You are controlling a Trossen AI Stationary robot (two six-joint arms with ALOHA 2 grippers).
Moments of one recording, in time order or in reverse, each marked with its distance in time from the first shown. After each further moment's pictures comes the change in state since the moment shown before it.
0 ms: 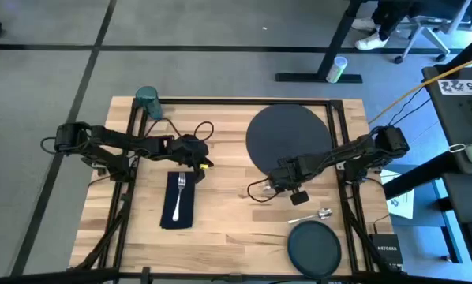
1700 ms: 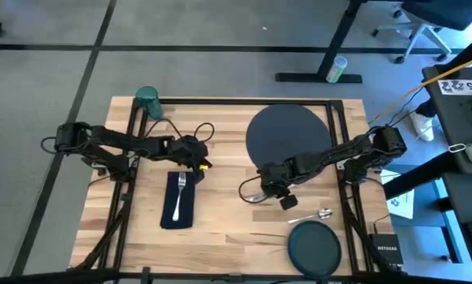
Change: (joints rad) left arm -0.004 0.000 0.000 -0.032 0.001 -0.010; right arm -0.012 0.029 0.012 0.261 -0.168 -0.096
